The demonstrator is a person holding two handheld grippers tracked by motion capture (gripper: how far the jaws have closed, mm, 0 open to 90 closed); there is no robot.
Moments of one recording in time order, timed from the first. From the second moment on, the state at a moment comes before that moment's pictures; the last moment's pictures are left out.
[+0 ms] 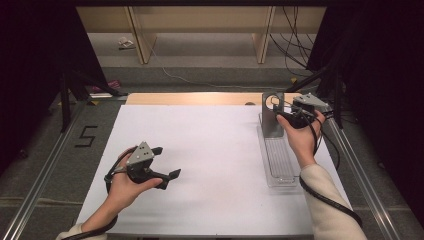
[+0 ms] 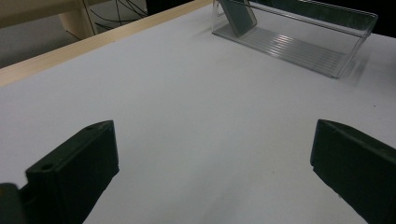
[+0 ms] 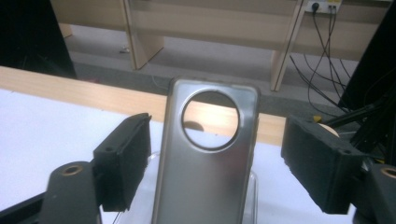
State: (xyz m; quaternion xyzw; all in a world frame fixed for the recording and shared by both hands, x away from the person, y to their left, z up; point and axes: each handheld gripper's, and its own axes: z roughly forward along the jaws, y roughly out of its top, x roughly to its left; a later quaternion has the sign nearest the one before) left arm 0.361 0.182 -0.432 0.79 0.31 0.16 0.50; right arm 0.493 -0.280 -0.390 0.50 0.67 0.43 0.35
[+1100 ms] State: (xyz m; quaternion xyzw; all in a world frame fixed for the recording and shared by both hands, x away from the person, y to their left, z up) left arm 0.359 0.182 -0.430 0.79 0.31 0.16 0.50; right arm 0.429 -0.260 -0.383 0.44 0.72 0.46 0.28
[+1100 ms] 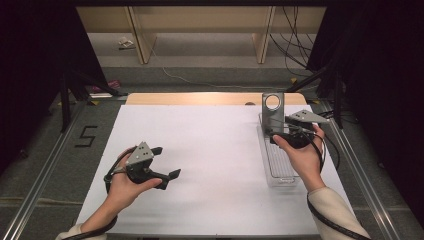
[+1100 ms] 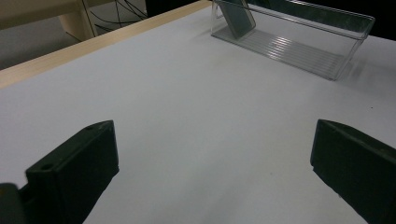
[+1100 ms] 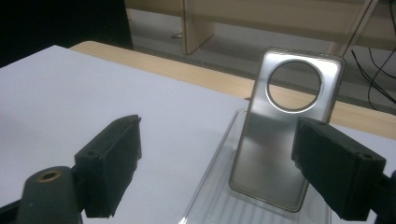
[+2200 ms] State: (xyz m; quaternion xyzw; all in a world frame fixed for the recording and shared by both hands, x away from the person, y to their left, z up) left arm 0.358 0.182 -0.429 0.79 0.31 0.16 0.51; right arm 0.379 -0.267 -0.398 0.40 0.74 0.48 0.25
